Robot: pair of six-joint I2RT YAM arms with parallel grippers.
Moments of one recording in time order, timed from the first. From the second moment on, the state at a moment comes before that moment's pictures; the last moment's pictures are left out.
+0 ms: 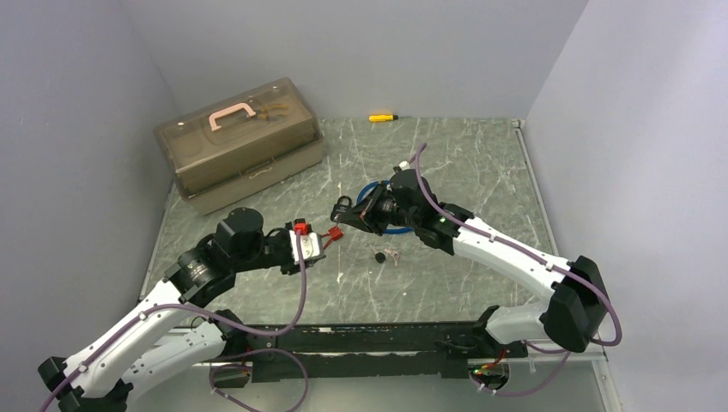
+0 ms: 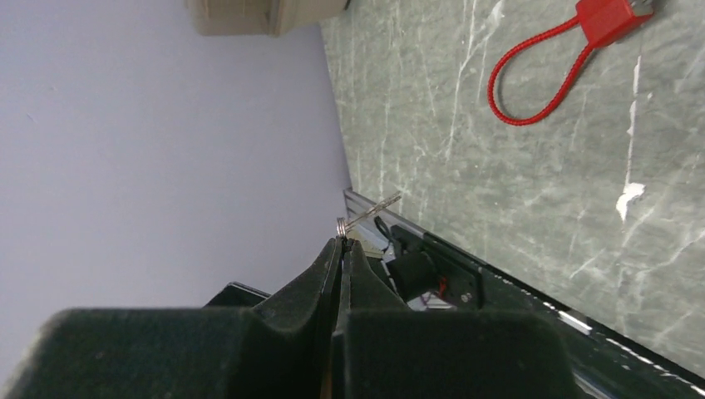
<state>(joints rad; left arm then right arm) -0.76 0.71 0.83 -0.54 0.42 0.53 0.80 1.31 1.02 -0.19 -0.19 1.36</state>
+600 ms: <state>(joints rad) -0.77 0.77 0.77 -0.37 0.33 0.42 0.81 1.29 0.94 0.06 -0.24 1.51</state>
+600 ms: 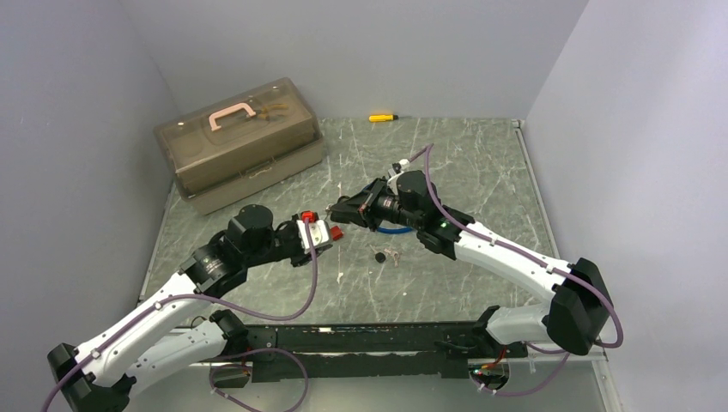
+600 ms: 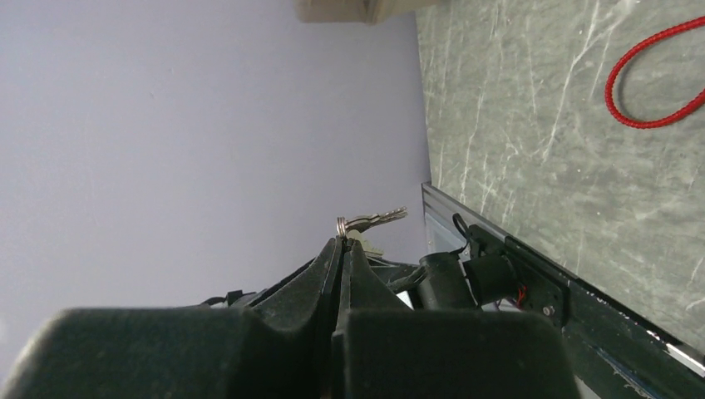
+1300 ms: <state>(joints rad) -0.77 0.79 0.82 -0.36 0.30 0.46 0.85 1.29 0.94 0.08 -0.25 1.51</state>
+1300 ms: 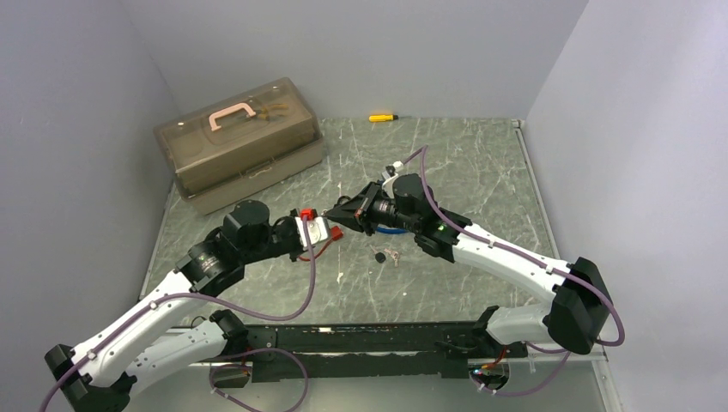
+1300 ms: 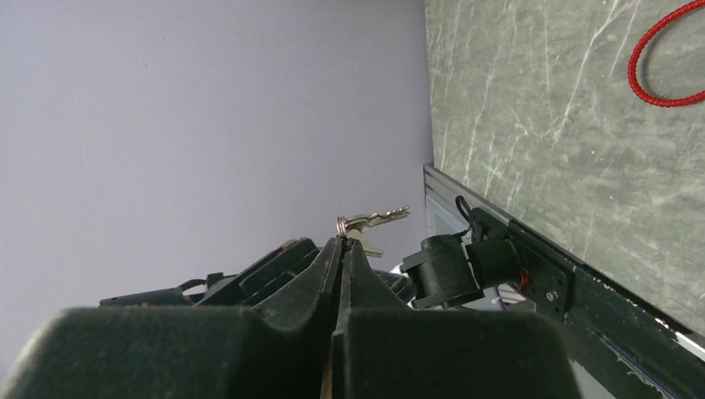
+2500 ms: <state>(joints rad) -0.77 0.69 0.82 -0.41 0.16 0.58 0.87 1.27 0.97 0.09 -0.26 1.50</state>
